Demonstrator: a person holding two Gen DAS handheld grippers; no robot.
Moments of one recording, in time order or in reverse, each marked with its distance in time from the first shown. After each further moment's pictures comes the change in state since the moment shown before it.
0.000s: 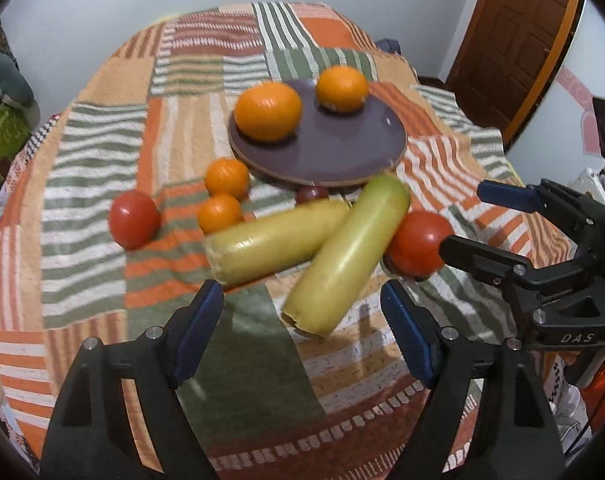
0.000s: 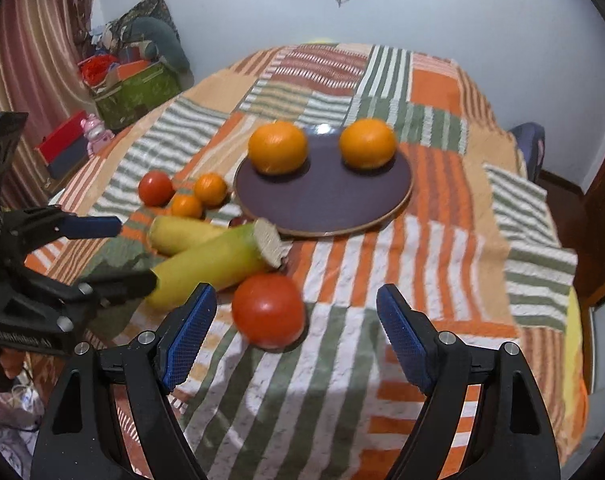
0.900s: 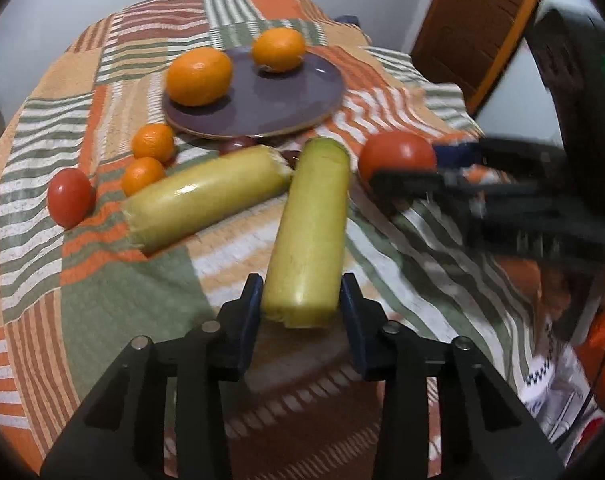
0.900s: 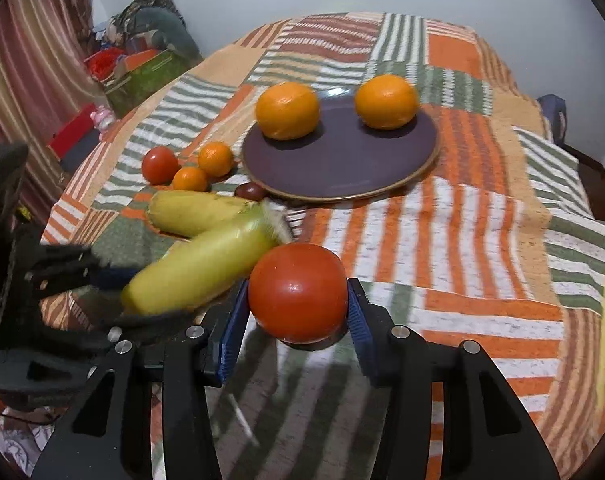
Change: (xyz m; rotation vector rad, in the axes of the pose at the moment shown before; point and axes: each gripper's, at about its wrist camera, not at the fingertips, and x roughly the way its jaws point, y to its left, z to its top) left arm 0.011 -0.036 -0.025 0.112 0.057 -0.096; right arm 0.008 -0.014 -0.014 0.051 0.048 0.072
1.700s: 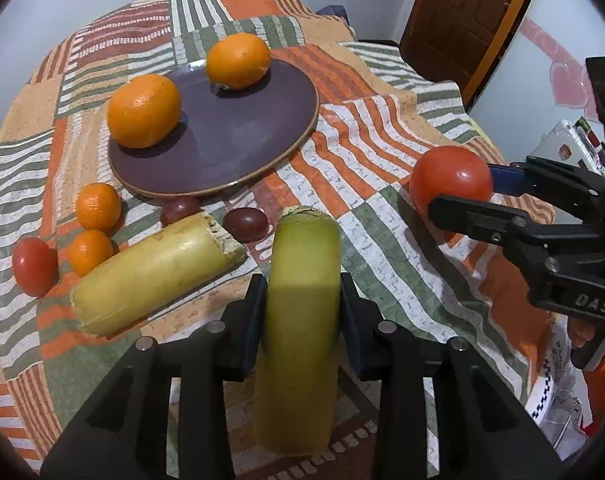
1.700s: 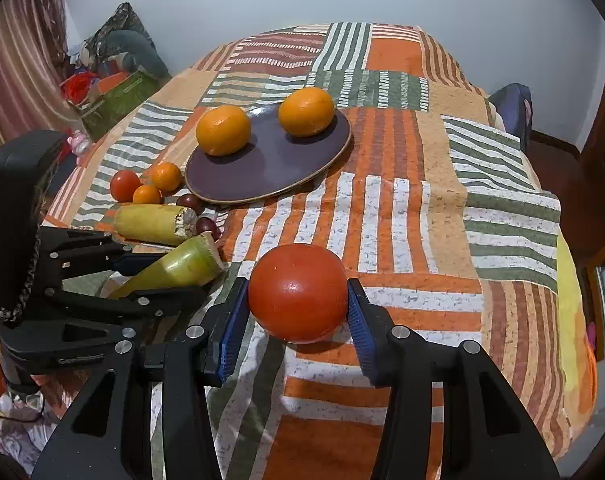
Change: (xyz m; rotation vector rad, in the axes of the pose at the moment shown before) left arm 0.030 -0.019 0.053 0.036 0.027 -0.005; right arm -0.030 -0.042 -0.008 0.066 -0.034 -0.056
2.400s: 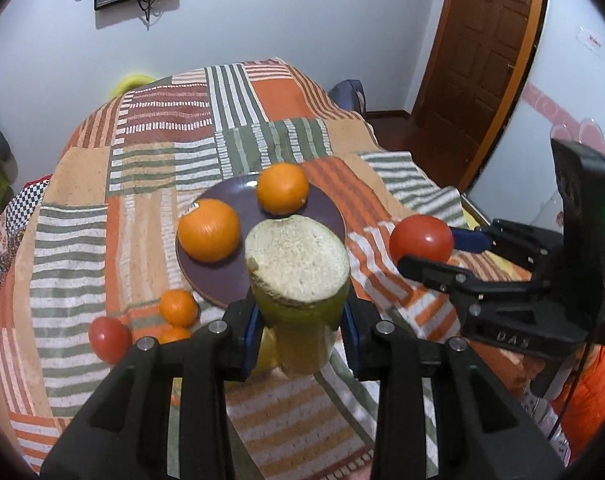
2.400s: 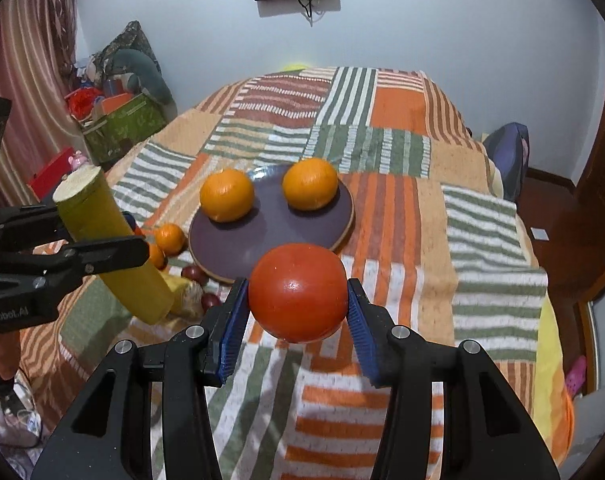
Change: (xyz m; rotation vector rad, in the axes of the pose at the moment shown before) left arm -0.076 0.023 0.052 -0.053 -0.244 0.040; right arm -0.008 0.006 0.048 -0.052 -0.115 -0.028
